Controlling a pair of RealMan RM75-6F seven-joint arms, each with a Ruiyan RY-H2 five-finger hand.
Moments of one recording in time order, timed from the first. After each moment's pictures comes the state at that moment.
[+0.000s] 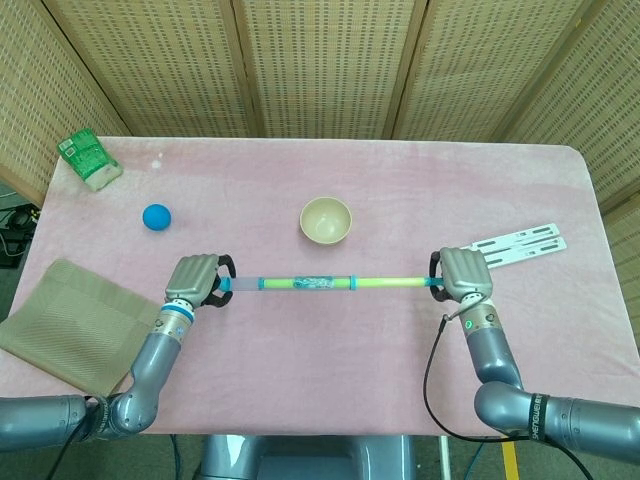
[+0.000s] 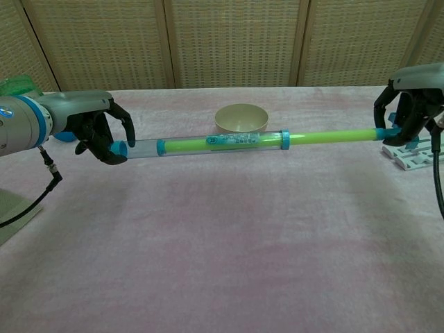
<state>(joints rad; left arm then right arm) -0.84 -1.48 -0.24 -1.78 0.51 1.10 0.58 0.85 -1.26 0.22 -1.84 -0.36 1.11 -0.64</state>
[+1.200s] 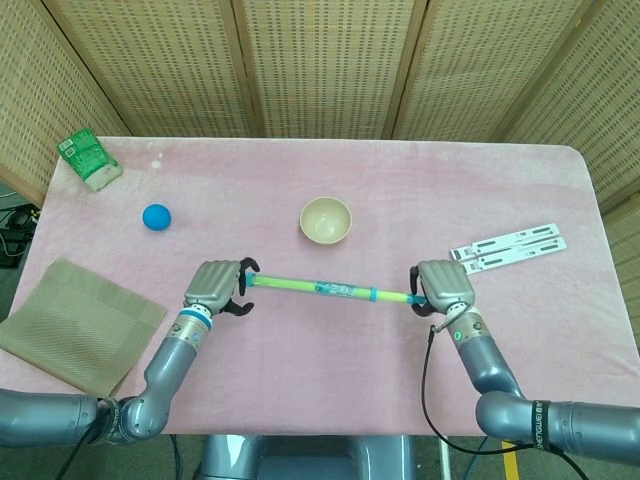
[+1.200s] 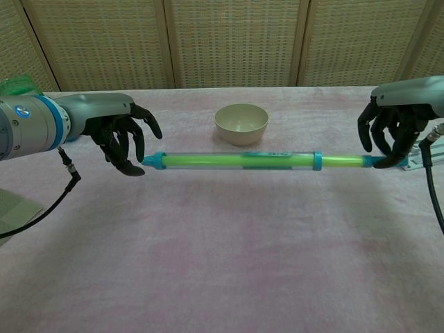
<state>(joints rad) -0.90 -1.47 -0.22 -1.85 0.45 1.10 0.63 0.88 -1.23 0.15 -1.89 -0.40 1.03 -0.64</state>
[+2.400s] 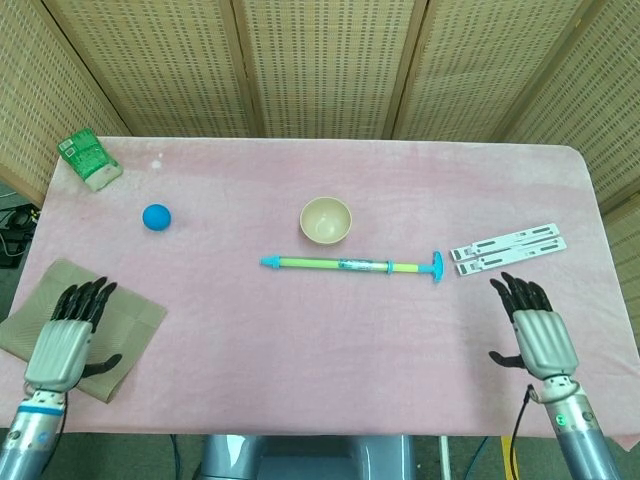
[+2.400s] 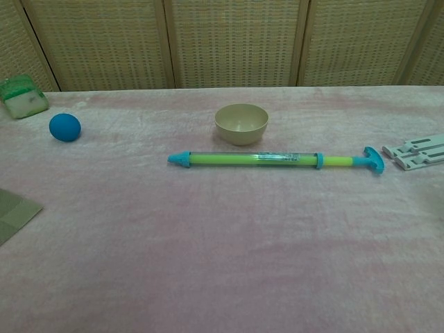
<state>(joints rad) -0.26 -1.20 0.20 -1.79 1.38 1.59 0.27 0.37 -1.09 -0.14 -1.85 -1.26 1.45 -0.15</state>
